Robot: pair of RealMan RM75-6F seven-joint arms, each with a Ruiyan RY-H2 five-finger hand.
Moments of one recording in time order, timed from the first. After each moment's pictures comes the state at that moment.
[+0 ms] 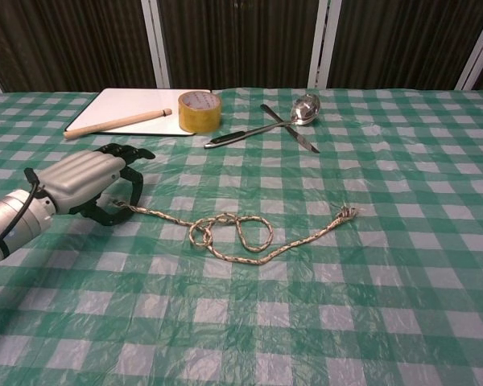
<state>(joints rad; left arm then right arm) -0.64 -1.86 -0.09 -0.82 1.50 1.09 0.04 0.04 -1.19 -0.06 -1.51 -1.73 1.55 -0.04</state>
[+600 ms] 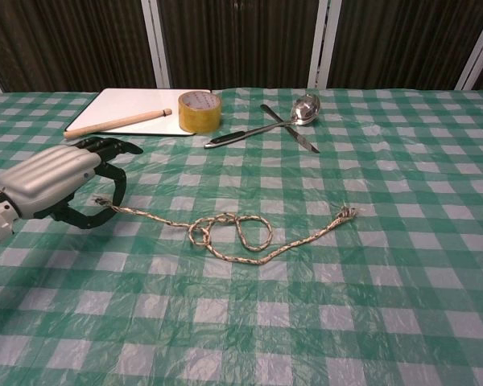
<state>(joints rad) -0.56 -1.75 -0.02 -0.98 1.57 1.24 0.02 0.18 -1.20 -0.03 -1.57 -1.79 1.41 -0.14</state>
